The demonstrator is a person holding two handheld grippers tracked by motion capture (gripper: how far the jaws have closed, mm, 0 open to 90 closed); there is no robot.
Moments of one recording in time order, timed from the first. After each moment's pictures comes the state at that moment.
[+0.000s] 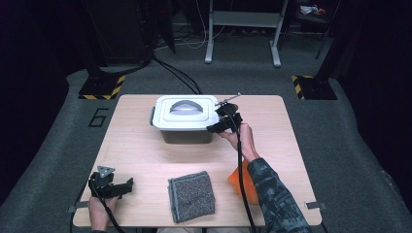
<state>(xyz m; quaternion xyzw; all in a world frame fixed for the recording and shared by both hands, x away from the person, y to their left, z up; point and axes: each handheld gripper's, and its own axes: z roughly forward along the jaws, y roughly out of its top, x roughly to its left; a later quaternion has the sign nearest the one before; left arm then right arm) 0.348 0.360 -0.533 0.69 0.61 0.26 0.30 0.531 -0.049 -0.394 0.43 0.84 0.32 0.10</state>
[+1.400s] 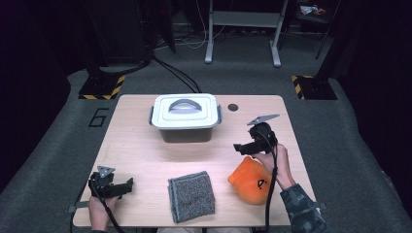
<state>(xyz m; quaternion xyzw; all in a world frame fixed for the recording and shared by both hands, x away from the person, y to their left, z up) 0.348 0.360 -0.533 0.69 0.61 0.26 0.30 0.439 -0.142 -0.383 0.42 0.83 0.34 0.14</state>
